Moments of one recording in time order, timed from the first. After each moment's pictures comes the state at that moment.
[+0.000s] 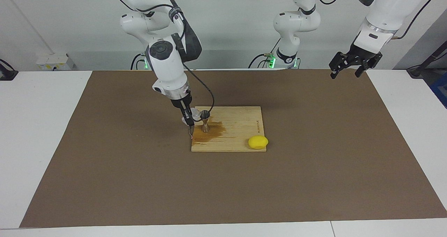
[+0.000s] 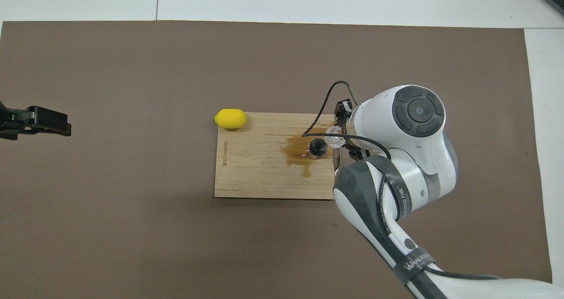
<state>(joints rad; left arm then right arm) -0.01 -0.07 -0.06 -1.63 -0.02 1.57 -0.07 0.35 0.17 0.08 -1.90 -0.06 2.18 1.64</state>
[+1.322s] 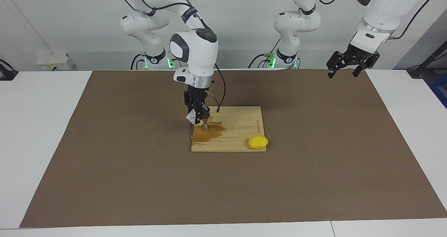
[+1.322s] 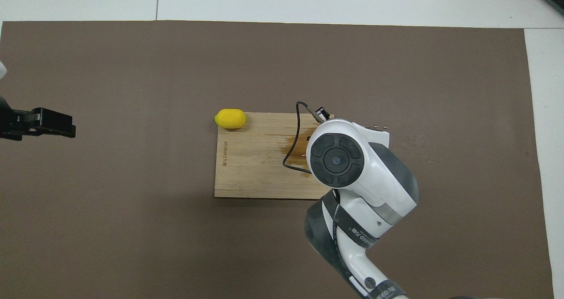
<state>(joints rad) -0.03 -0.07 -0.04 -1.63 -0.02 1.56 -0.06 0.46 0.17 0.08 -1.89 -0.40 2.17 1.70</state>
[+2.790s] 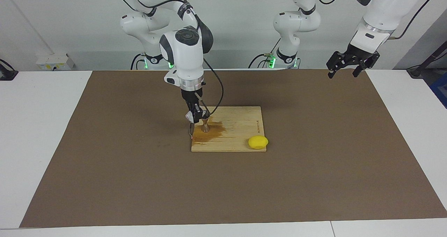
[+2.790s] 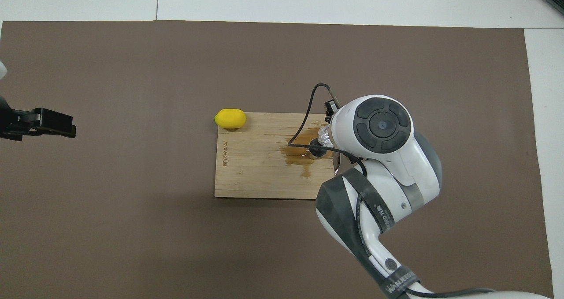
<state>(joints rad) -0.03 -0.07 -0.04 -1.63 -0.02 1.56 -0.06 0.39 0.17 0.07 -1.85 -0.11 2.14 1.71</state>
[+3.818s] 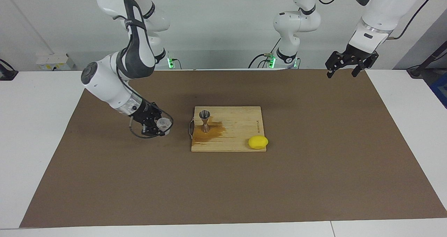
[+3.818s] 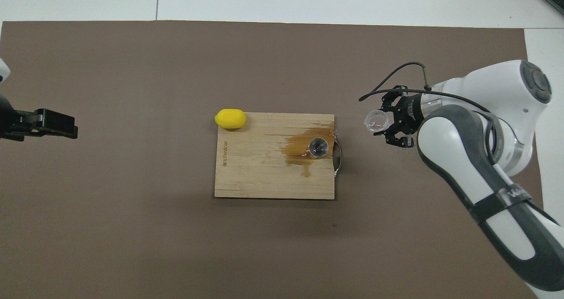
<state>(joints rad) -0.04 -0.07 -0.04 -1.63 -0.02 1.56 -0.06 -0.06 0.22 0.07 -1.94 0.58 2.13 1.35</state>
